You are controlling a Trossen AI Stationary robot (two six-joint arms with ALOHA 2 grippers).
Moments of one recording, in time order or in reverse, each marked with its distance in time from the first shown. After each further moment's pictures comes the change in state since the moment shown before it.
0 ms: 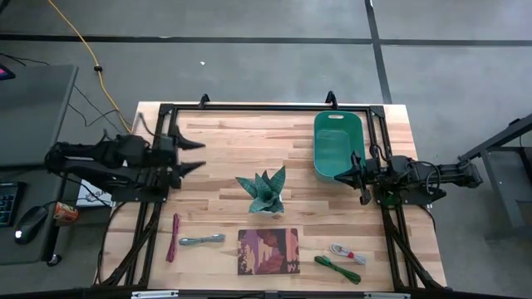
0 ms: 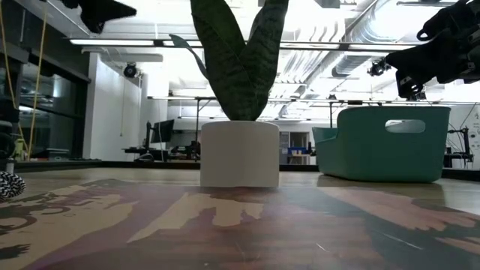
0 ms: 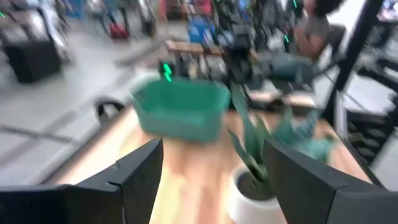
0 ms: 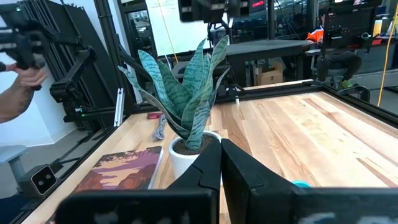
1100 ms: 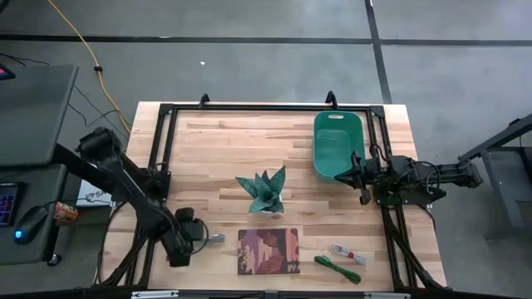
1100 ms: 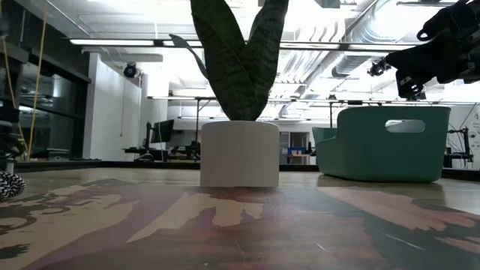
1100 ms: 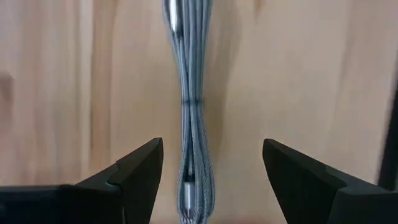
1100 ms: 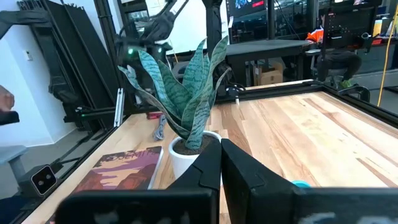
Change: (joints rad) left arm -0.792 1.001 0.157 -0.280 0.142 -0.880; right arm 0.000 0.000 0.000 0.000 0.000 0.000
